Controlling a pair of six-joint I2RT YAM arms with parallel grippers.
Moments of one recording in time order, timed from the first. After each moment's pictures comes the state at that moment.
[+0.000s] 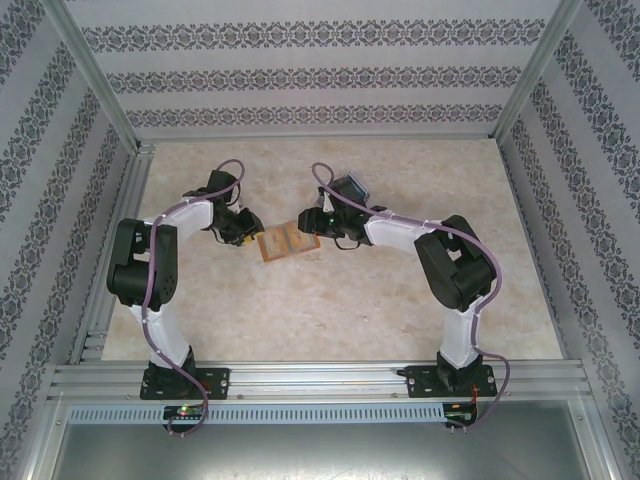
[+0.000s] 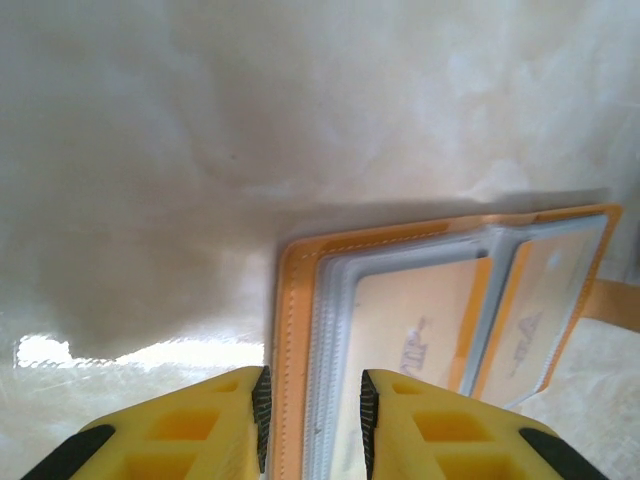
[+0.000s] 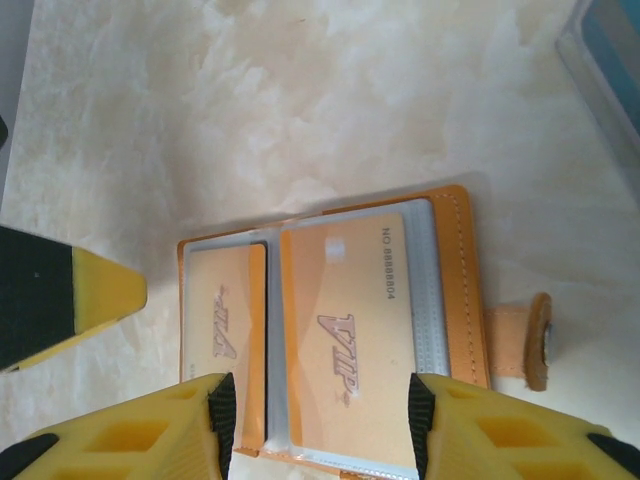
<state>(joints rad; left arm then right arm) -0.13 1.86 1.21 -0.56 0.40 -0.65 0.58 1.94 1.23 -0.08 -0.32 0.65</state>
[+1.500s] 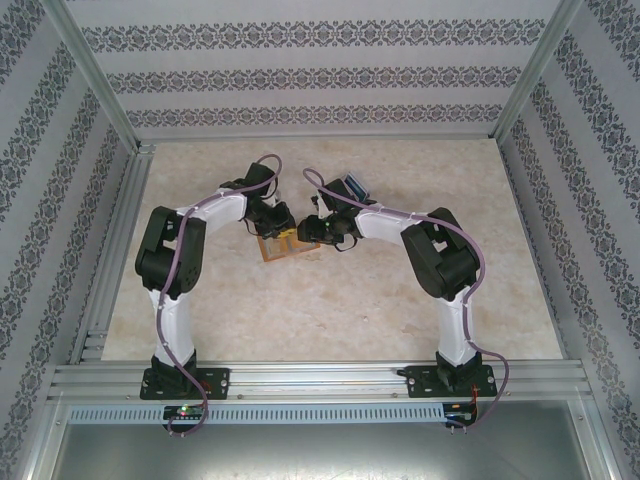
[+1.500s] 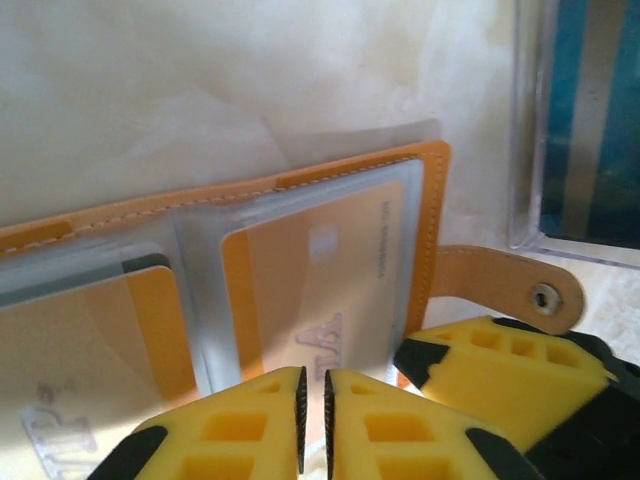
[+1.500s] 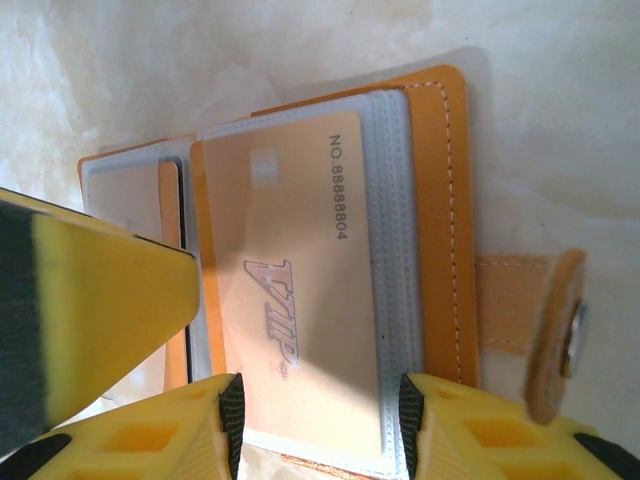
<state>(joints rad) -0.31 2.03 1.41 -0.56 0.47 -0.72 0.57 2.07 1.35 -0.27 -0.39 0.58</state>
